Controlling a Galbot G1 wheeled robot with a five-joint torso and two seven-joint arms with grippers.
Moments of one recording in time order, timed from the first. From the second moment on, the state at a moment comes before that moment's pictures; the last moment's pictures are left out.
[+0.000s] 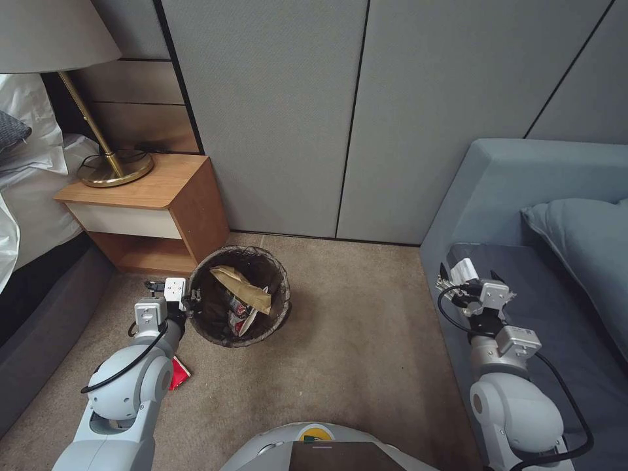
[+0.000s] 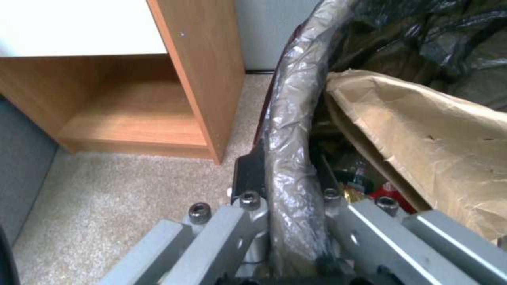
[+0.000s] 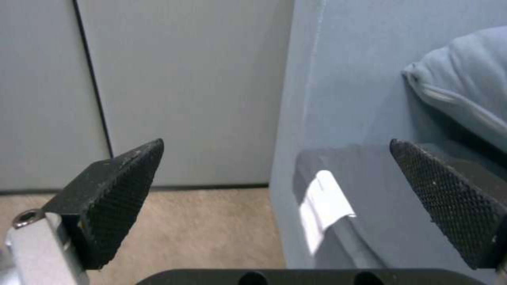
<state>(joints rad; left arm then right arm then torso) 1.50 -1.33 -0.70 -2.28 -0.25 0.74 -0.08 -1.61 1.47 0.81 2.27 0.15 -0.27 0.10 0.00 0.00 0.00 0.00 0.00</state>
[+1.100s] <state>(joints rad) 1.51 -1.33 -0.69 -2.29 -0.25 0.74 -0.08 -1.57 1.43 0.76 2.23 0.13 -0.32 0.09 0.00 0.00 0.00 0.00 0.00</state>
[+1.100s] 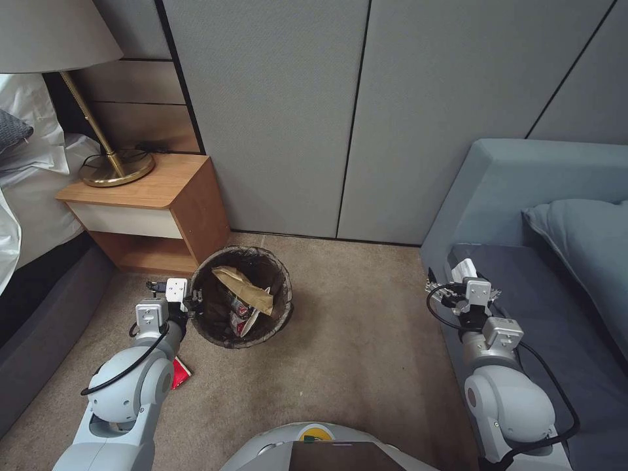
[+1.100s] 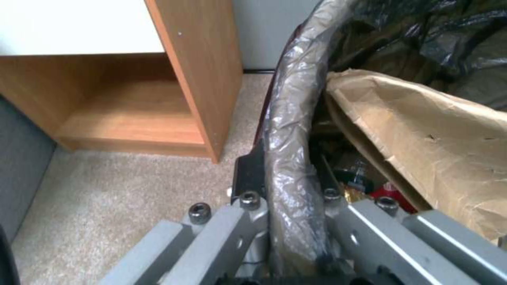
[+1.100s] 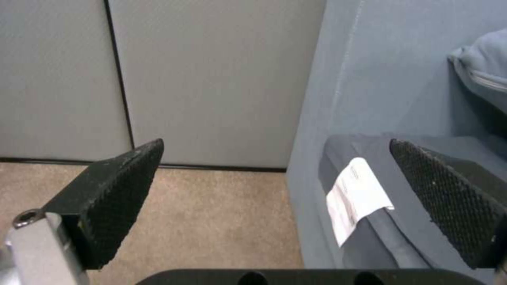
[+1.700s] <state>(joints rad) 1.50 -1.33 -0.70 -2.29 -0.26 0.74 -0.08 -1.56 1.43 0.75 2.22 0.13 -0.32 0.10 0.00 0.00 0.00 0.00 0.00</state>
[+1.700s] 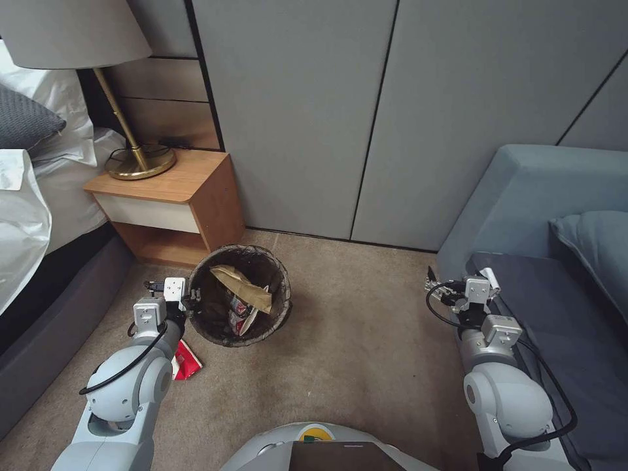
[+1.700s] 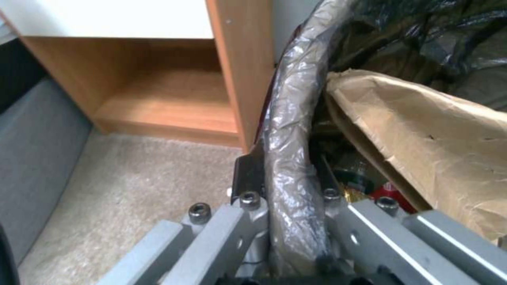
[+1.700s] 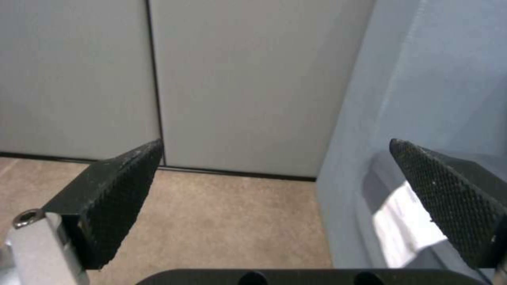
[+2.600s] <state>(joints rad) 1.50 -1.32 -0.70 -2.28 -0.27 0.74 -0.08 -1.55 1.43 0.74 2.20 0.13 -0.32 0.09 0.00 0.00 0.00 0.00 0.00</state>
